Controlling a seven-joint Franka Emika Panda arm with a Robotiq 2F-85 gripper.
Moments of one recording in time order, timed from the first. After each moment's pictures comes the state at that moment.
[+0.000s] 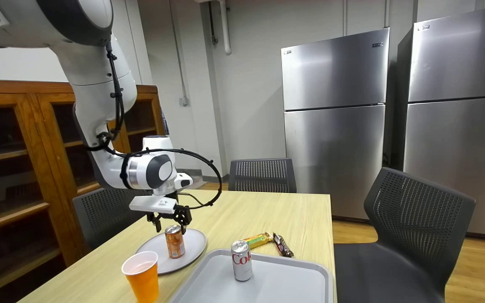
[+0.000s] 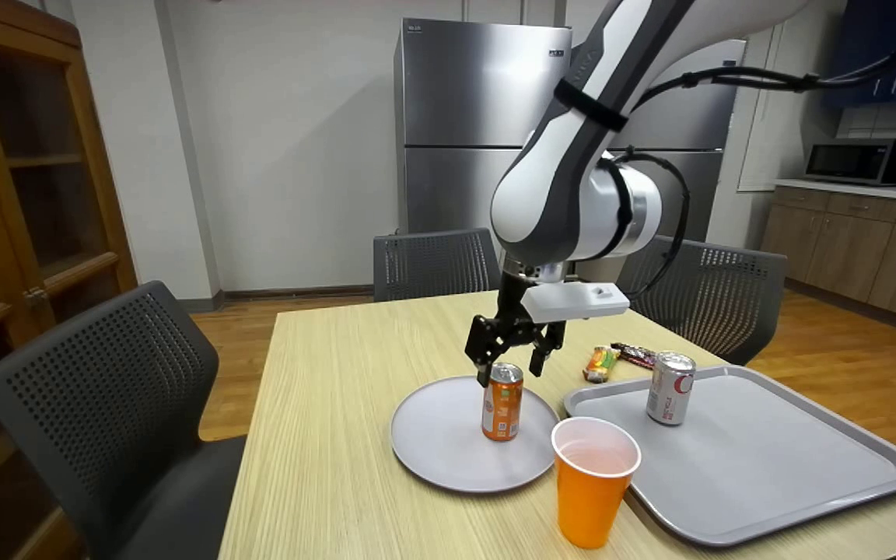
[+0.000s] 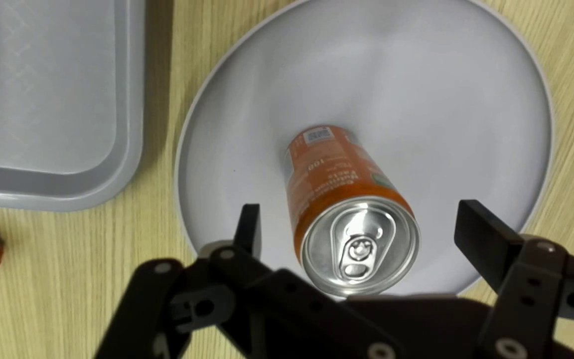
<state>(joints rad) 0.12 0.54 0.12 -2.18 0.02 2.82 0.00</state>
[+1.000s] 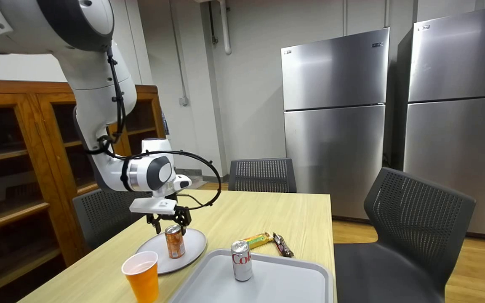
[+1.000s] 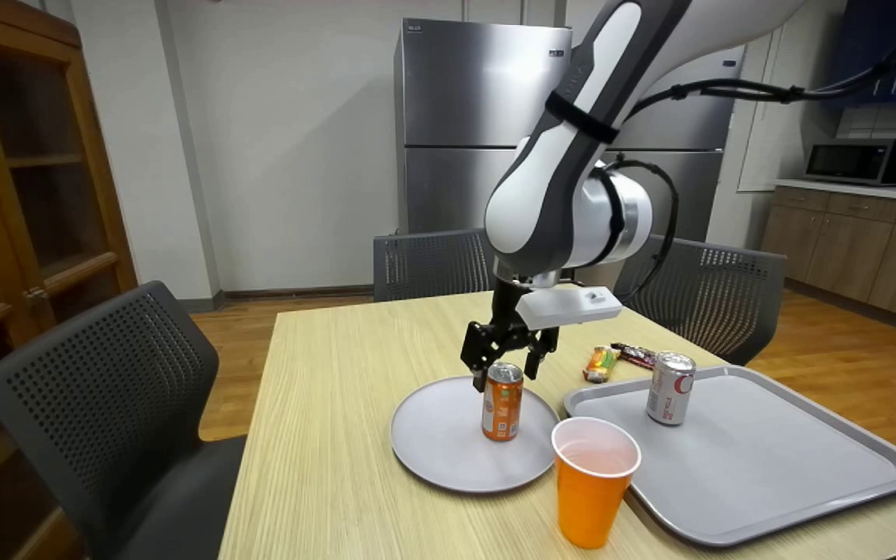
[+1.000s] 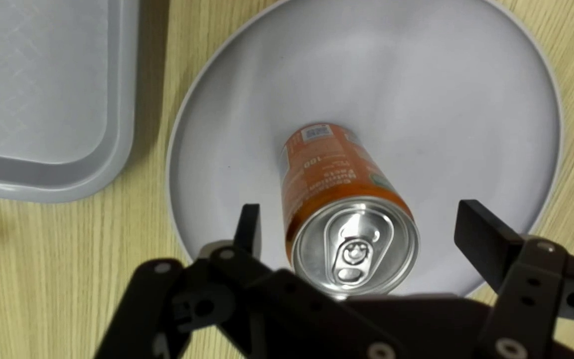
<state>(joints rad) 0.14 0.57 0.10 -2.15 0.00 2.82 0.00</state>
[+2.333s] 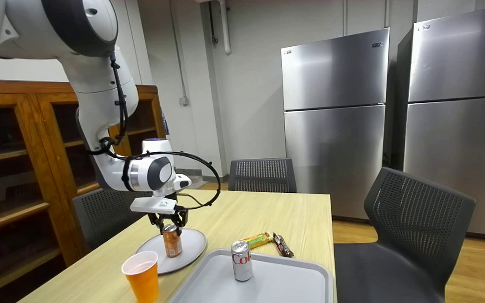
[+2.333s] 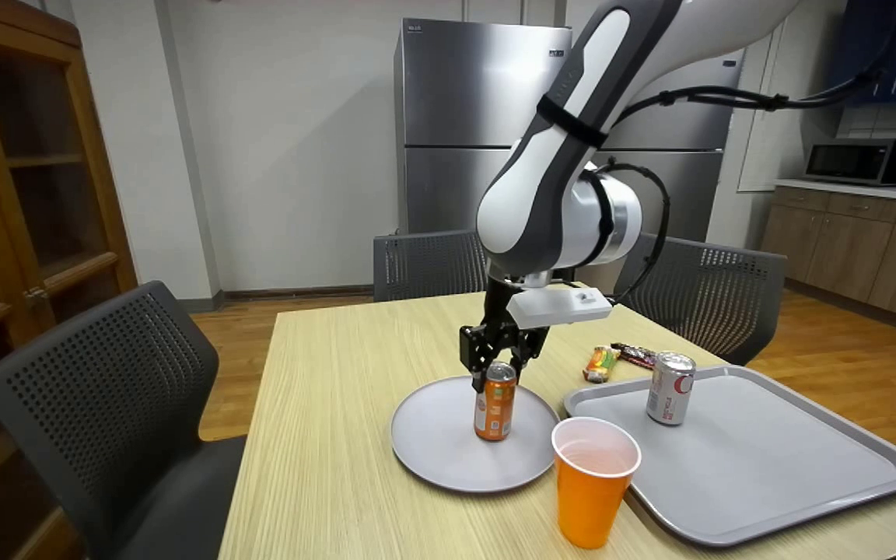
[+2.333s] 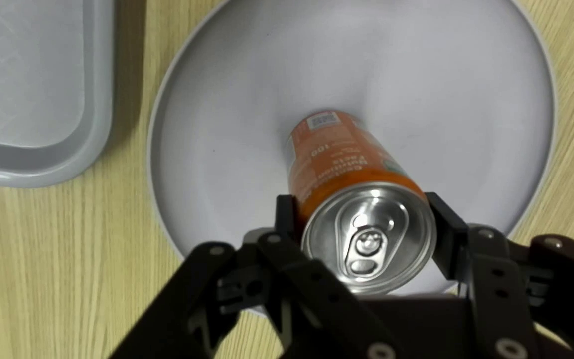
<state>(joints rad) 0.14 0.59 0.12 -2.11 0.01 2.82 0.00</state>
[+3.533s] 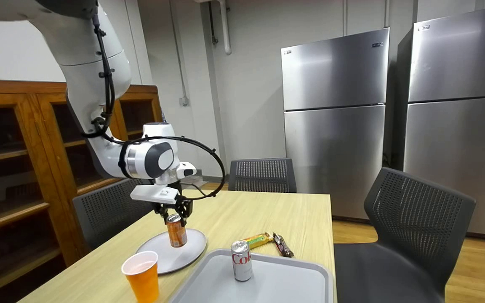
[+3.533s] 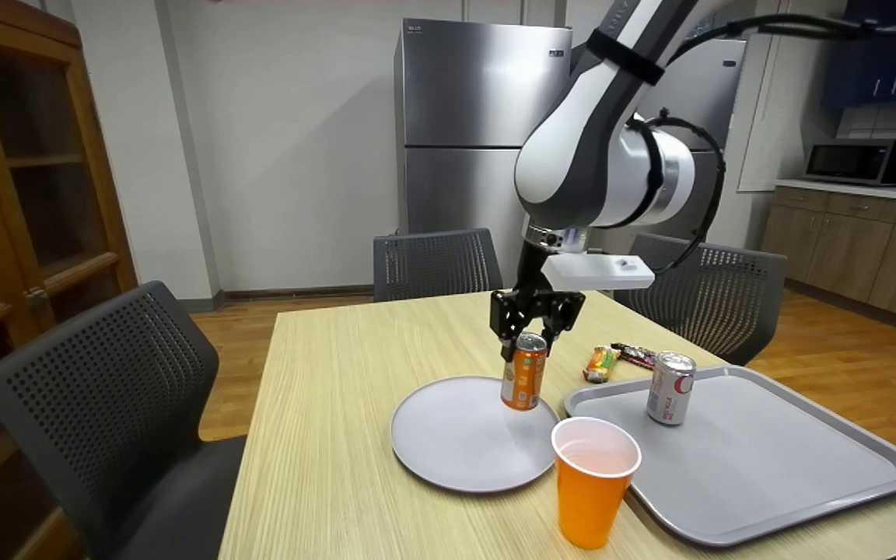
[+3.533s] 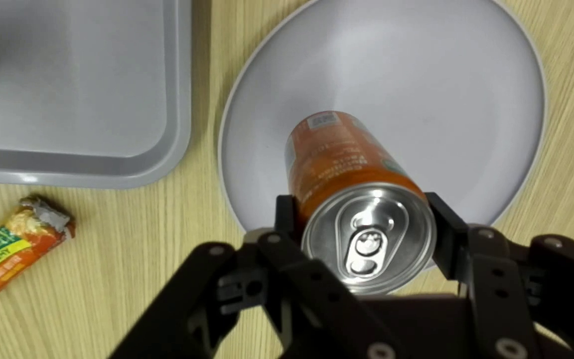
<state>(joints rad) 0.07 0.41 0.13 -2.26 0.05 2.82 0.00</state>
